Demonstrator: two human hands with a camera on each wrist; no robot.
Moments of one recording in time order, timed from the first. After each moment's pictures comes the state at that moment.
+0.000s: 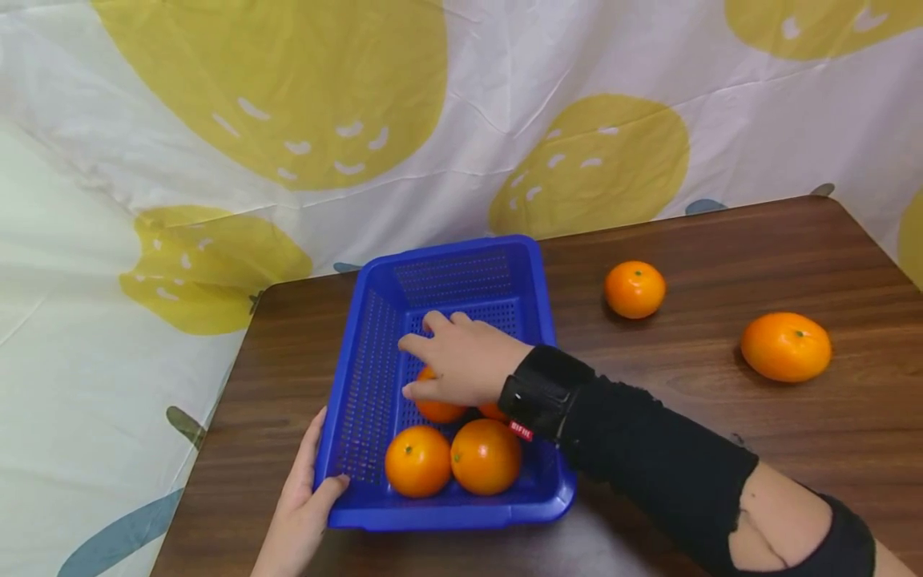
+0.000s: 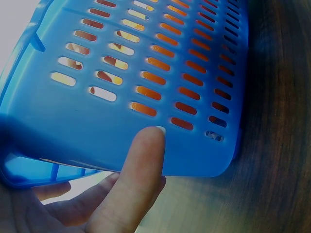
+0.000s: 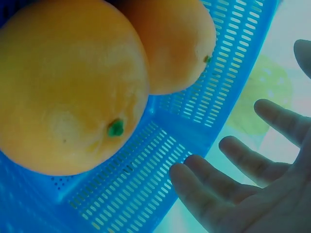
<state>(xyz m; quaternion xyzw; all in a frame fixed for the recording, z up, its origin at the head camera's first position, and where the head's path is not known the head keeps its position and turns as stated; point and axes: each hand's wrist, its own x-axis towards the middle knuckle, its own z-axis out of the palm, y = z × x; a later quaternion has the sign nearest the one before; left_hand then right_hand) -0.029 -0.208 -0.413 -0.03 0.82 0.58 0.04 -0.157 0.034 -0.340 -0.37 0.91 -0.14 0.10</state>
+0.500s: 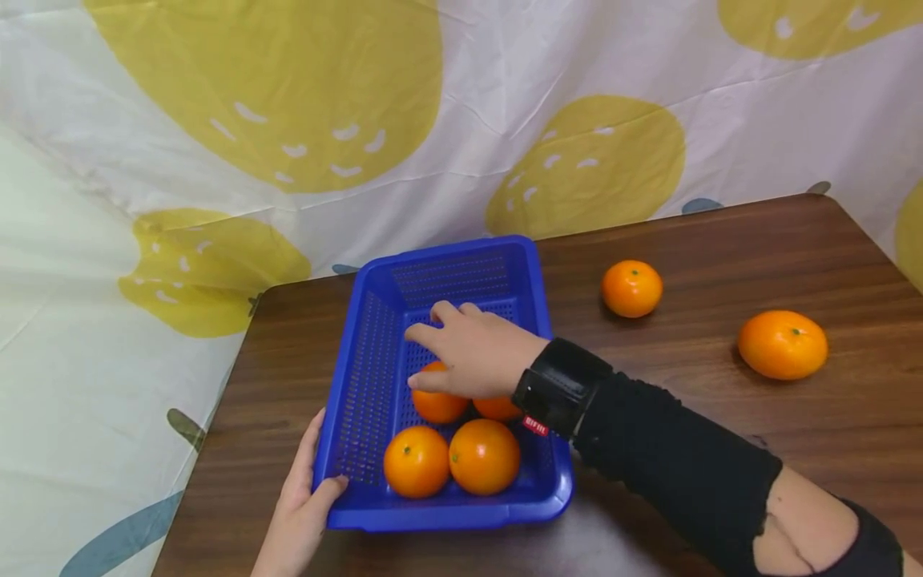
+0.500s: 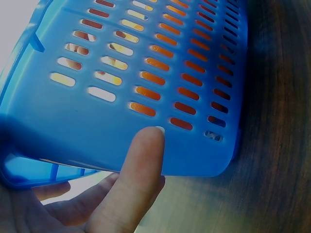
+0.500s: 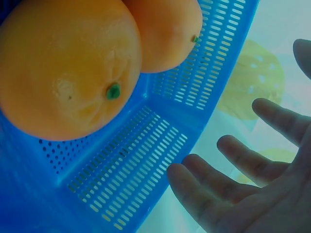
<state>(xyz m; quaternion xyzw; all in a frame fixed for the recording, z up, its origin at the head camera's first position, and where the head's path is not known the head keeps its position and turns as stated) -0.030 -0.208 -0.413 -0.04 0.82 0.57 0.05 -0.155 0.051 -0.329 -0.36 0.91 -0.16 0.09</state>
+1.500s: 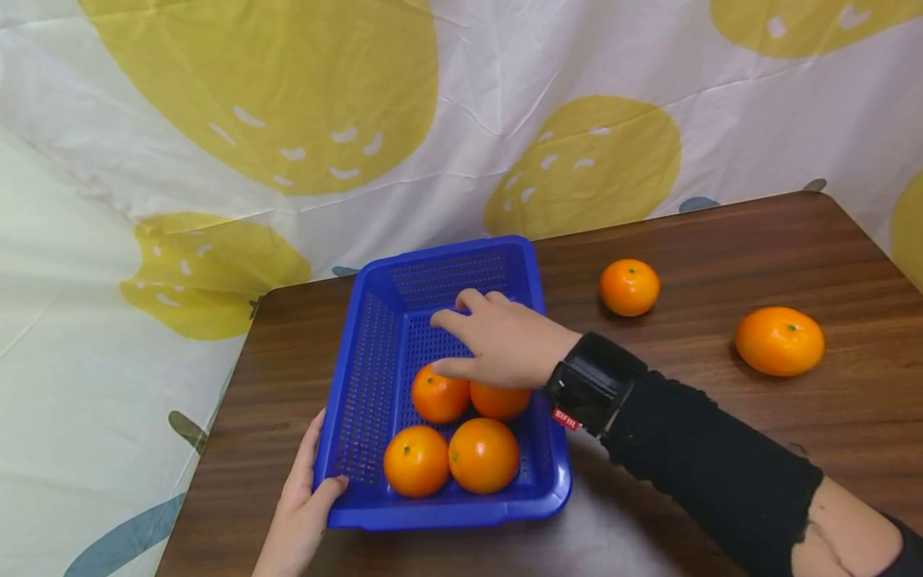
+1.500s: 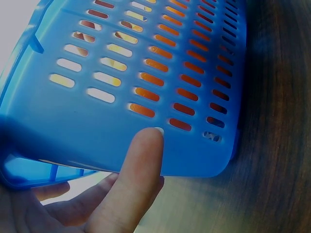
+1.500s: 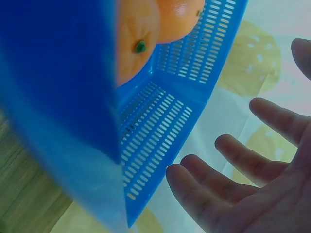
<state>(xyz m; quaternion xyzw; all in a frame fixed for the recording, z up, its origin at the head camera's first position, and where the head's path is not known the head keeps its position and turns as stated) -0.030 -0.207 -0.411 -0.05 0.82 0.57 0.06 -0.155 0.080 -0.327 -0.34 0.92 -0.17 0.06</state>
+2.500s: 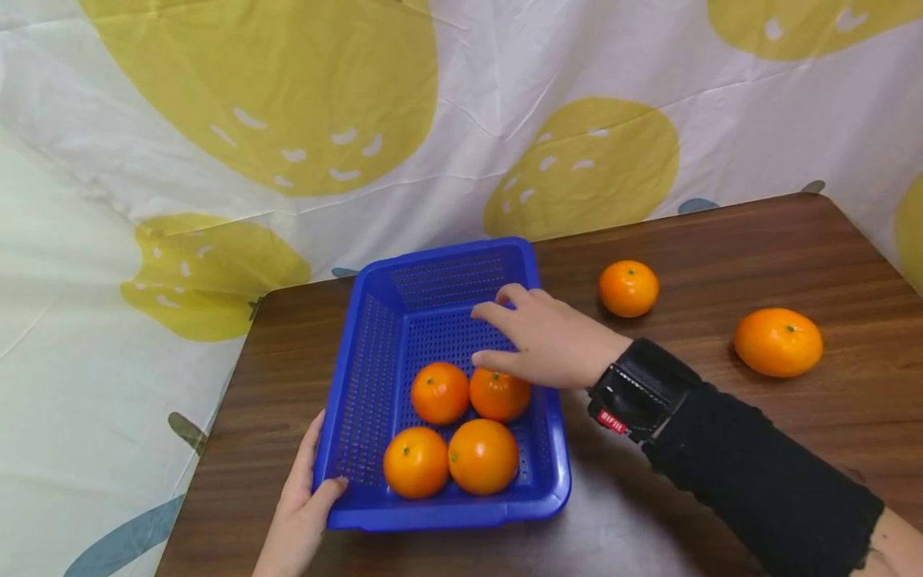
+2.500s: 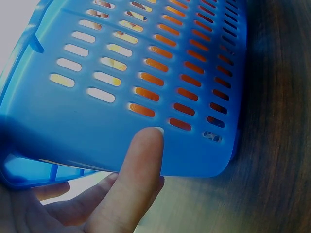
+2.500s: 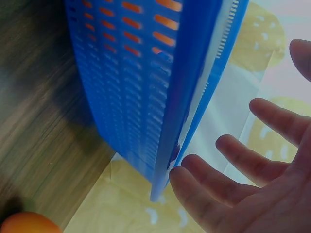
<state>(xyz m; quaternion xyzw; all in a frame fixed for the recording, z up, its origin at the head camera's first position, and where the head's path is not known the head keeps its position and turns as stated) -0.029 -0.208 -0.413 -0.04 0.82 0.57 0.04 -0.152 0.118 -0.337 -0.32 0.92 -0.22 0.06</state>
